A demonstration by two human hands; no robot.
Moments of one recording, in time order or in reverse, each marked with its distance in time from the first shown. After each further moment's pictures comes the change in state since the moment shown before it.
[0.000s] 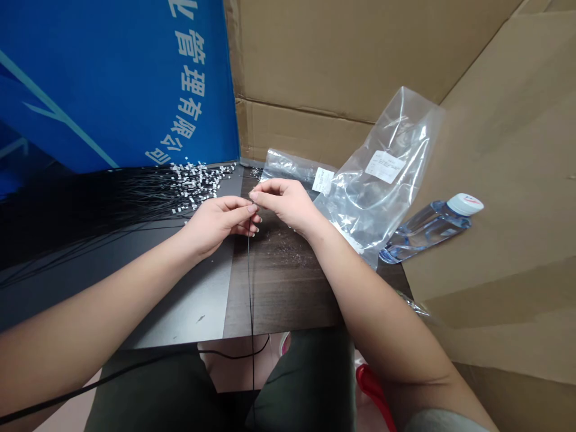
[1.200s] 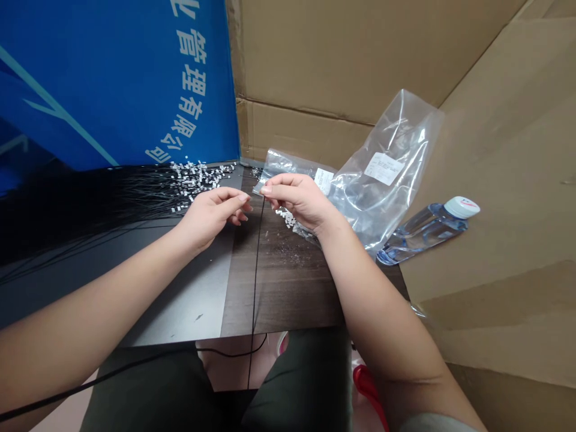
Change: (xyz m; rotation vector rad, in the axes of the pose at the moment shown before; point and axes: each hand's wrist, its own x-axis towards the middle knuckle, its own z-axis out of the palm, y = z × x) left_hand 0.012 -0.004 -0.011 0.187 0.151 0.127; right_hand 0.001 -0.009 -0.025 0.108 -0.085 0.052
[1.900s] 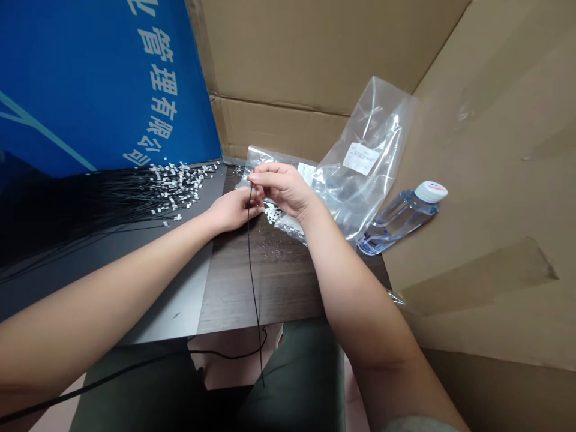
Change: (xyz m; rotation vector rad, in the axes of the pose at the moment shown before) left_hand 0.061 -0.025 0.040 0.925 -0.295 0.329; right_hand 0.011 0.009 -0.024 0.190 -0.013 -0.065
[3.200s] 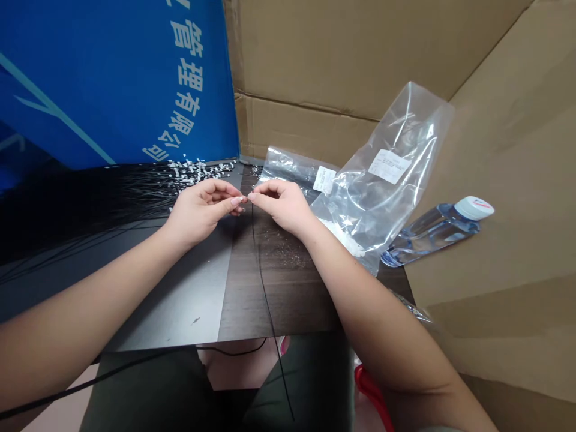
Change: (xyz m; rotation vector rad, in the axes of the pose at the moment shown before) left_hand -0.067 -0.008 -0.043 -0.886 0.361 -0.115; right_hand -0.001 0.029 0.040 -0.431 0.123 -0.067
